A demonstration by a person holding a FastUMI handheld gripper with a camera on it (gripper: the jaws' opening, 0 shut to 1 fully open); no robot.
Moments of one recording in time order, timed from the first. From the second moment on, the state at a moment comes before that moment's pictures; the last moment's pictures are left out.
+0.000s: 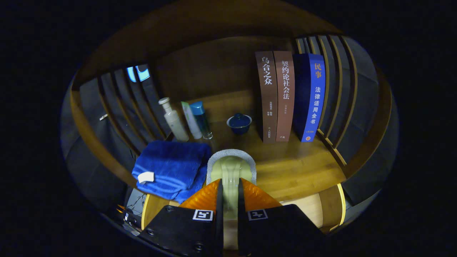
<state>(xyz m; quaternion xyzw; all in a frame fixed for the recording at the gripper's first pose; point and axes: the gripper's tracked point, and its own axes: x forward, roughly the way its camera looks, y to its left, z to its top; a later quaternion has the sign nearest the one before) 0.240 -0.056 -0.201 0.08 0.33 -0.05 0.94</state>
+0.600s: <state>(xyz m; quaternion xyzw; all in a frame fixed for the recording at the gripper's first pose) 0.297 -0.071 -0.242 0.06 0.40 -0.07 0.91</state>
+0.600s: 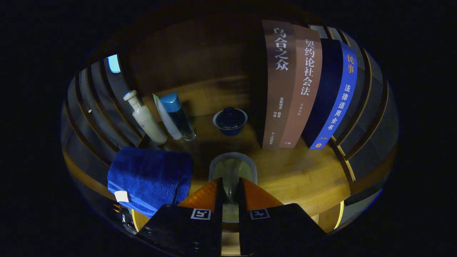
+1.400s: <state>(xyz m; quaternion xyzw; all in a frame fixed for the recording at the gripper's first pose) 0.235 -0.055 -0.191 0.06 0.30 -0.06 0.95</state>
